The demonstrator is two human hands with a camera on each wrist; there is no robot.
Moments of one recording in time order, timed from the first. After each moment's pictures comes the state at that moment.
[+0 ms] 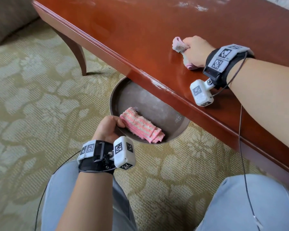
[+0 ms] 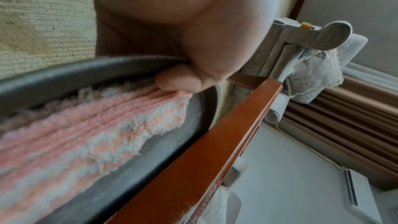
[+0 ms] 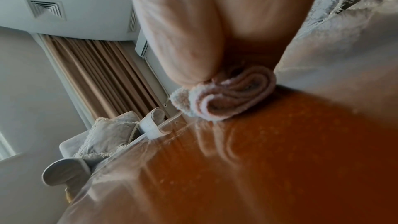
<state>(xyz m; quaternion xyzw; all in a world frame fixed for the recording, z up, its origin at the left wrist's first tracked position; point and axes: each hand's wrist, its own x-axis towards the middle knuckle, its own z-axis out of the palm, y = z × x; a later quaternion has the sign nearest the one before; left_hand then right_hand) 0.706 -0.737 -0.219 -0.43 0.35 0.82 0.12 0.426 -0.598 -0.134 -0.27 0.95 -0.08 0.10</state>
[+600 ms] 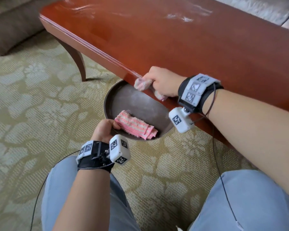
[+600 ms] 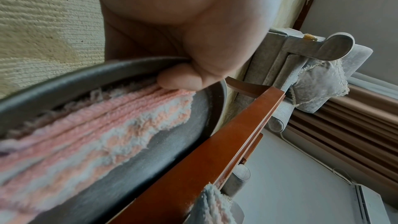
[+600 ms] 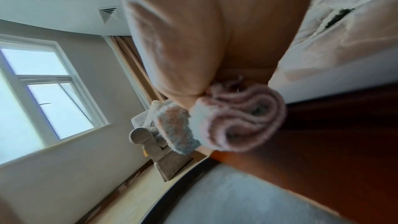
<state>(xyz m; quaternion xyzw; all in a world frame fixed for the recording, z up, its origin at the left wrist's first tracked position) 0.734 -0.710 -0.202 -0.45 0.37 0.81 0.09 0.533 -0.594 -0.140 -0.46 0.86 -0.12 0.19</state>
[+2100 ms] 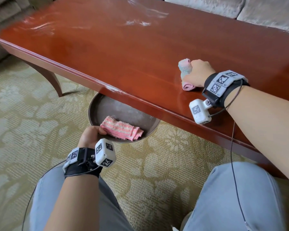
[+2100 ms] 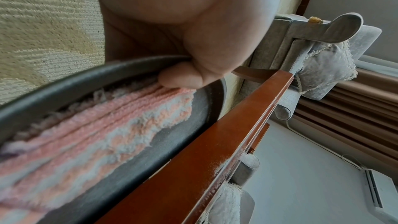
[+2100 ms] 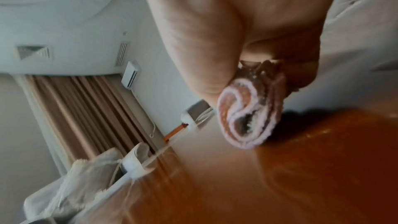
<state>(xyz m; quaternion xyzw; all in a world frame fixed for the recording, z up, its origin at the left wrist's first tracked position) 0.714 -0.658 -0.196 -0.45 0.41 0.79 0.09 0.459 -0.399 -0.129 -0.07 0.99 -0.11 0.08</state>
